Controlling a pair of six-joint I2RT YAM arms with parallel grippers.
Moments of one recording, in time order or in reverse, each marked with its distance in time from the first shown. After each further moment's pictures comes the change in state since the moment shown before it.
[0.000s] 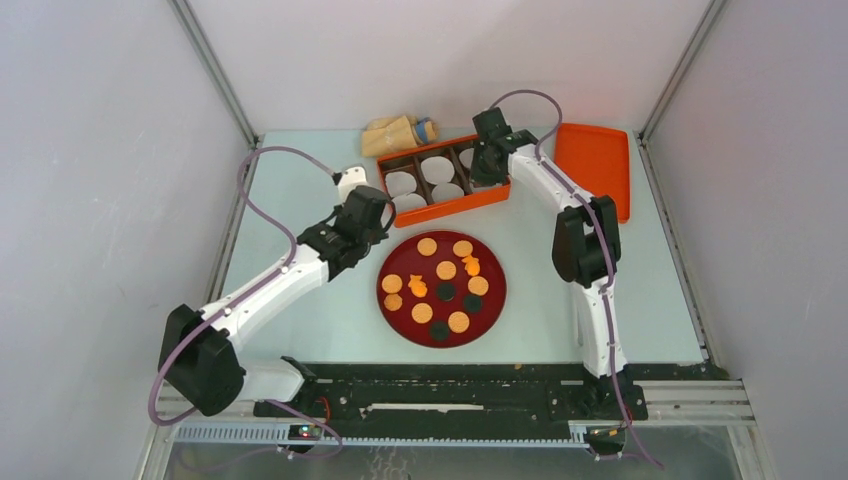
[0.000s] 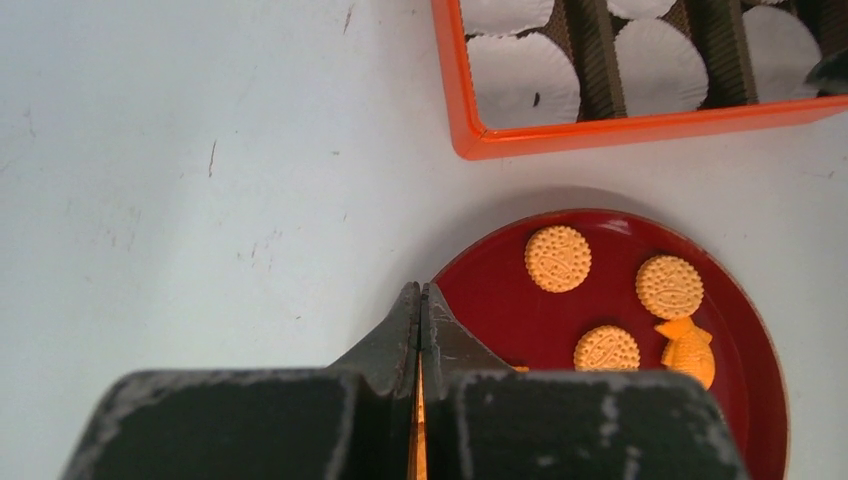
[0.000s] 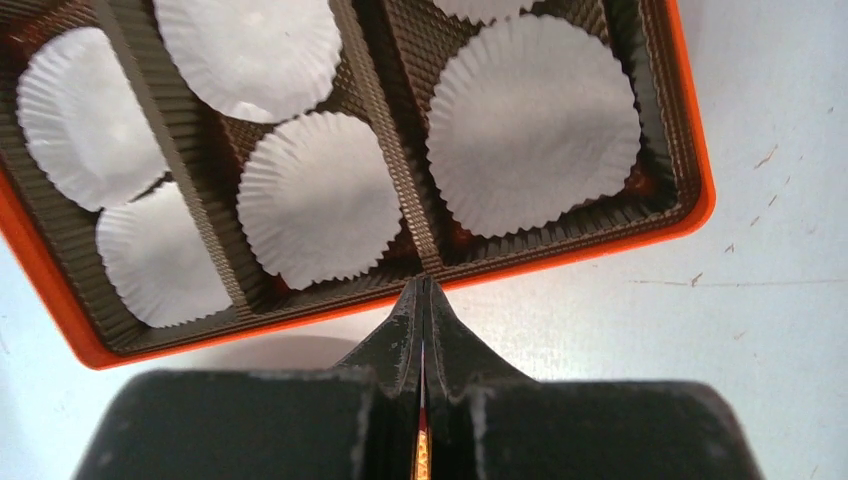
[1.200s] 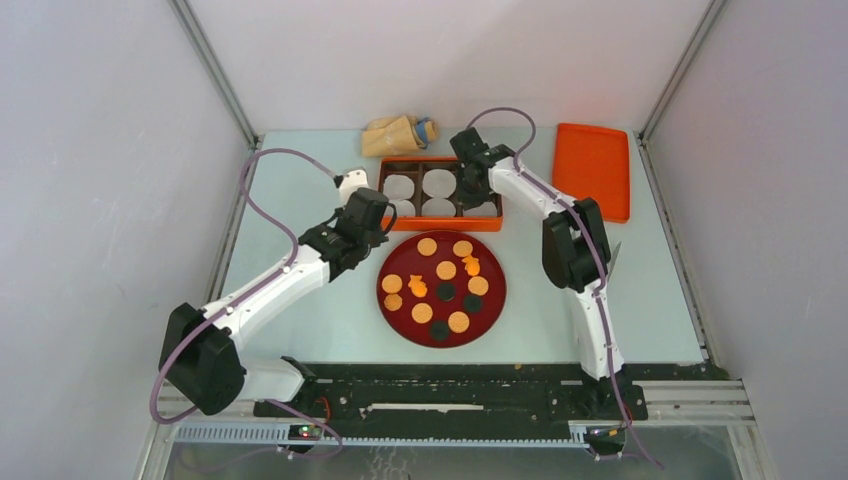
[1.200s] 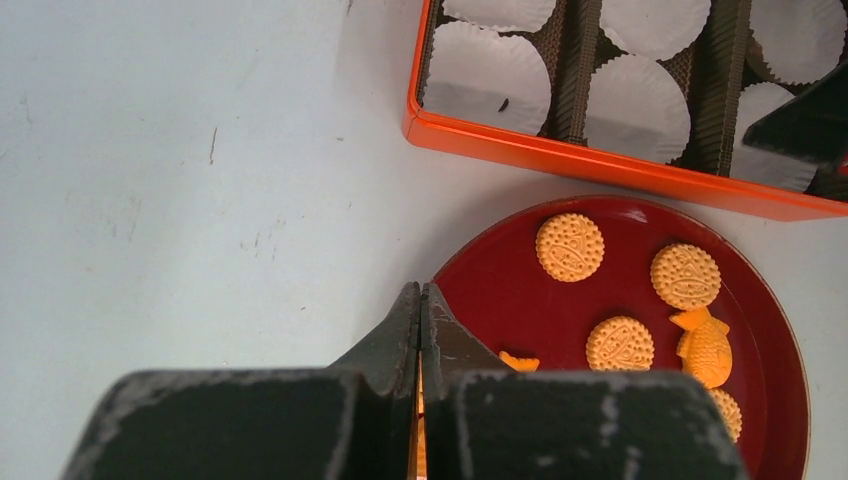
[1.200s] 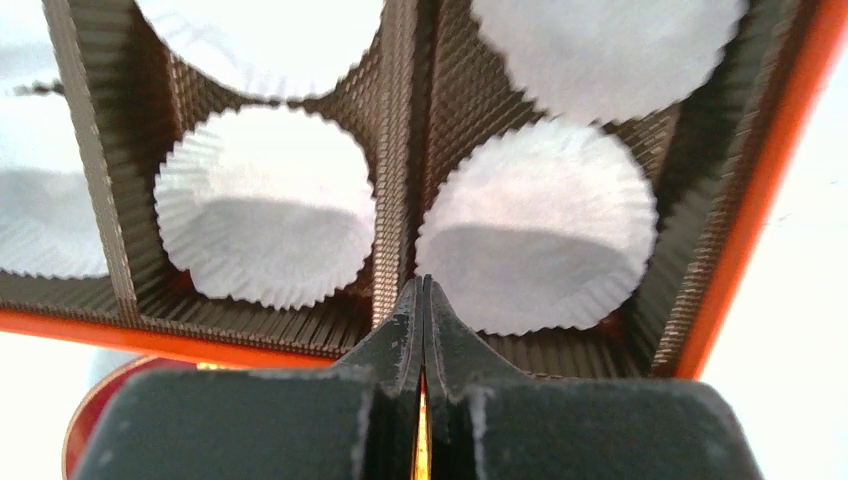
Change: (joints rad) left arm 0.000 0.004 -0.021 -0.007 0.007 0.000; right arm 0.091 -0.001 -0.082 -0.032 0.023 -0.049
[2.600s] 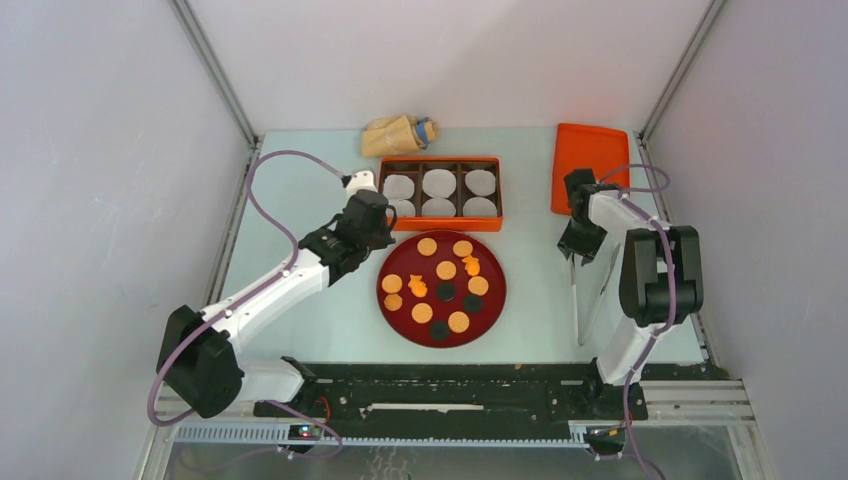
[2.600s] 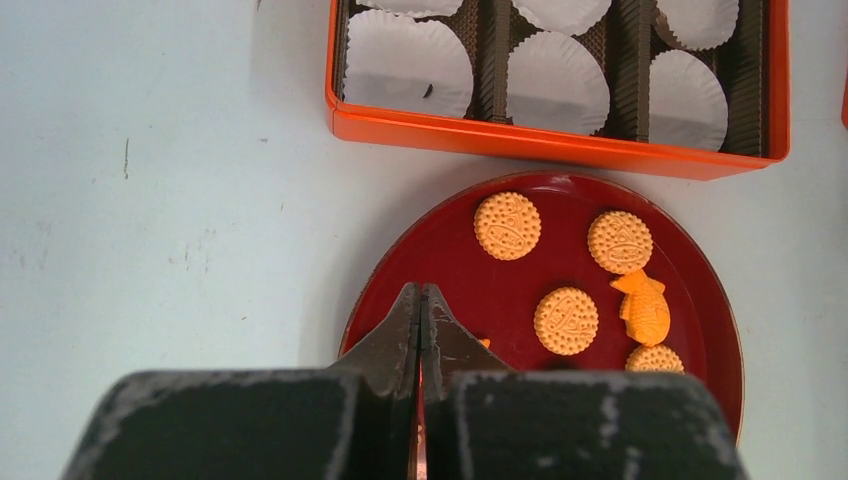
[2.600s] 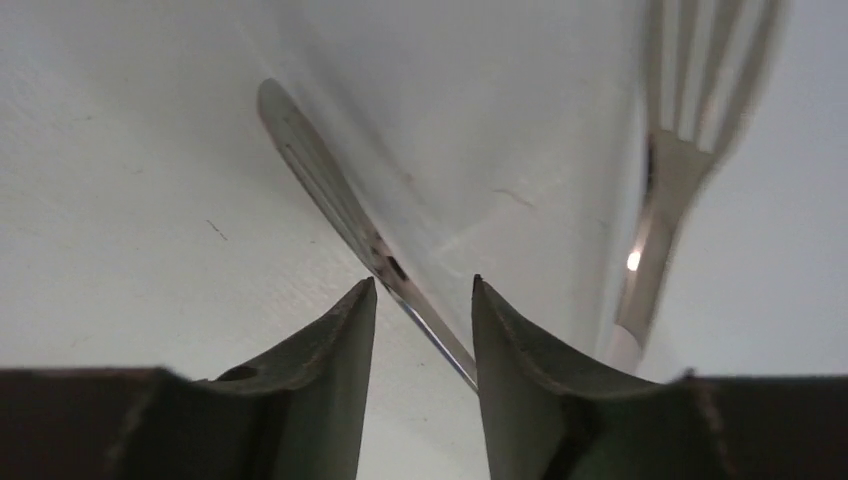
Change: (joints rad) left arm -0.013 -0.016 -0.030 0.083 0.116 0.027; right arm -0.428 -0.506 -0.782 -0.018 0.211 0.182
